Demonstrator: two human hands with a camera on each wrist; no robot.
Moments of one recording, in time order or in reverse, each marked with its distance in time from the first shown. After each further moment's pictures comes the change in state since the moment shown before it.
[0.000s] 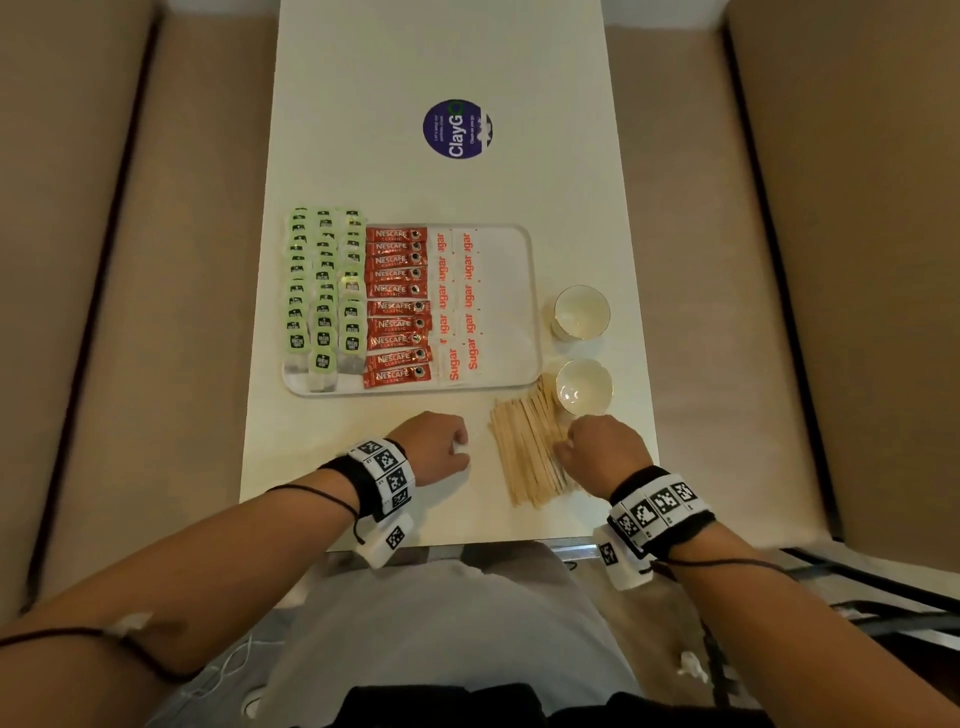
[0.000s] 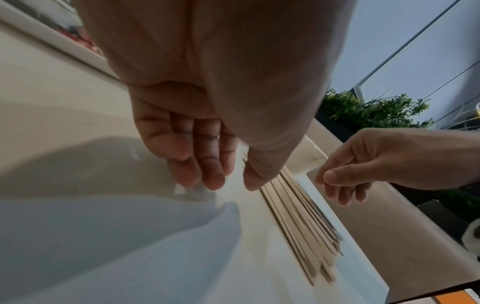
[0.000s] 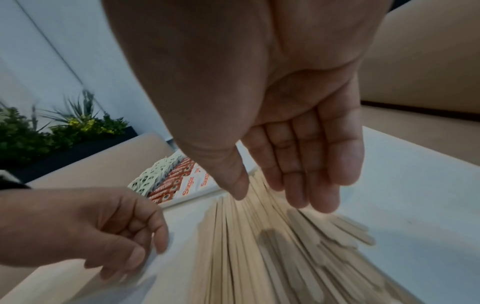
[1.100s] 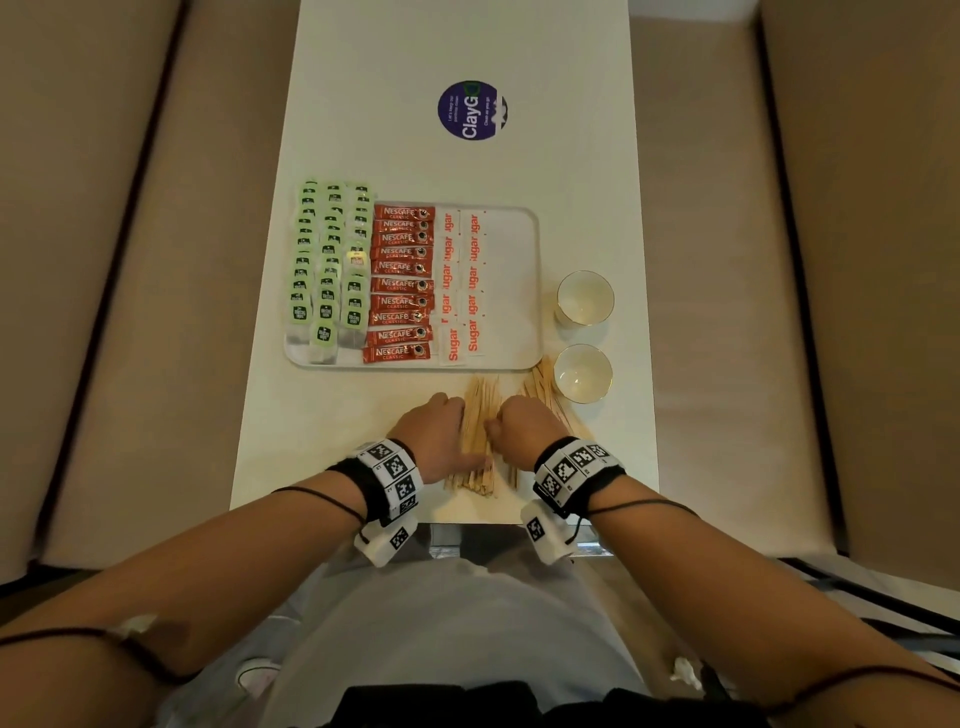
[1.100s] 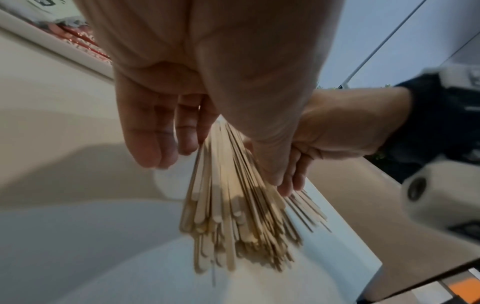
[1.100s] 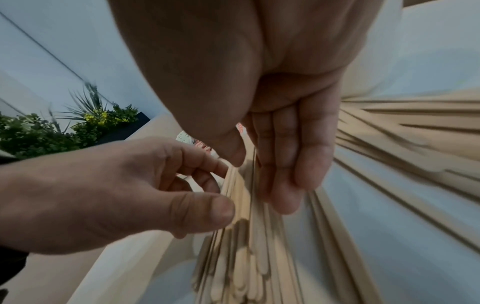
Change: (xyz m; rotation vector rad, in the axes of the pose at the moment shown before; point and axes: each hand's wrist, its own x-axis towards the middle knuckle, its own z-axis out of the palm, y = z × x) left_hand -0.013 0.025 0.027 0.120 0.156 -0.078; right_hand 0.026 -0.068 0.023 0.267 -0.160 -0.109
